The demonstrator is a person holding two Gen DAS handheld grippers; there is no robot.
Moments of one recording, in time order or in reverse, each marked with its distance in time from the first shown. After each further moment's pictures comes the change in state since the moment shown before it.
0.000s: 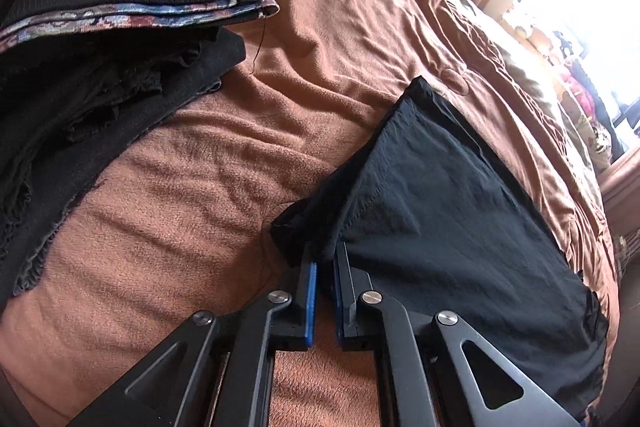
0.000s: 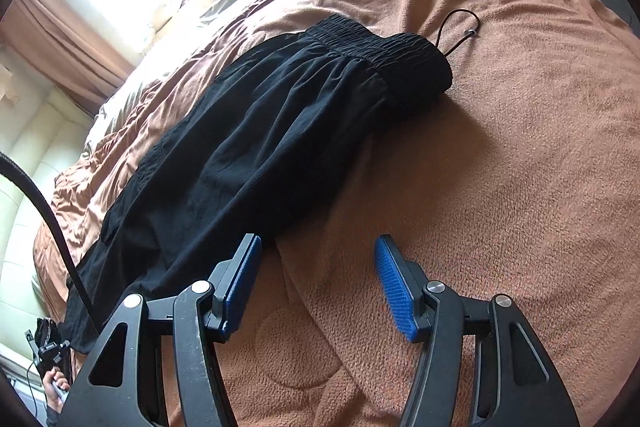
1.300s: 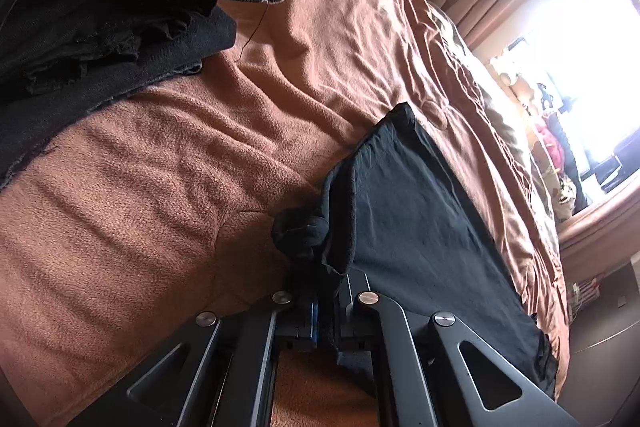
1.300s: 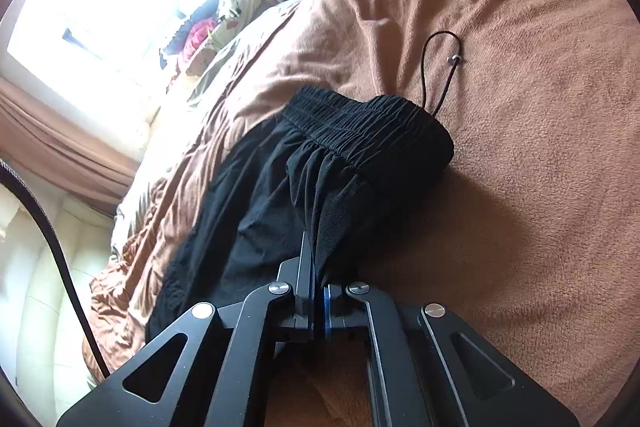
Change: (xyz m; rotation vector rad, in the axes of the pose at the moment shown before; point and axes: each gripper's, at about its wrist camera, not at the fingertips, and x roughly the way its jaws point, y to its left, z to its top) left arm 0.009 0.004 -0.002 -0.154 -0.077 -0.191; right arm 0.021 -0.022 0.024 0.298 -0.186 0.108
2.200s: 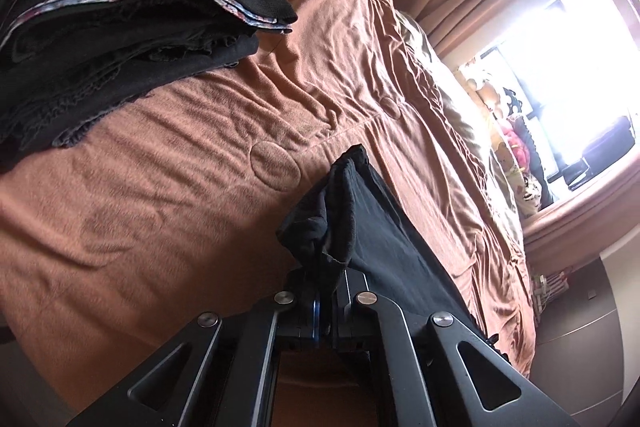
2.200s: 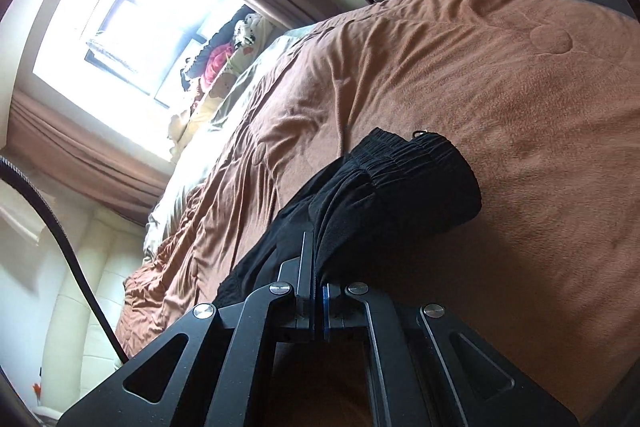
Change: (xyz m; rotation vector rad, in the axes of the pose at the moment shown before) left arm -0.118 0.011 -0.062 -0.033 -0.001 -0.106; right arm -0.166 -0.054 -0.009 0.029 -0.031 0.072
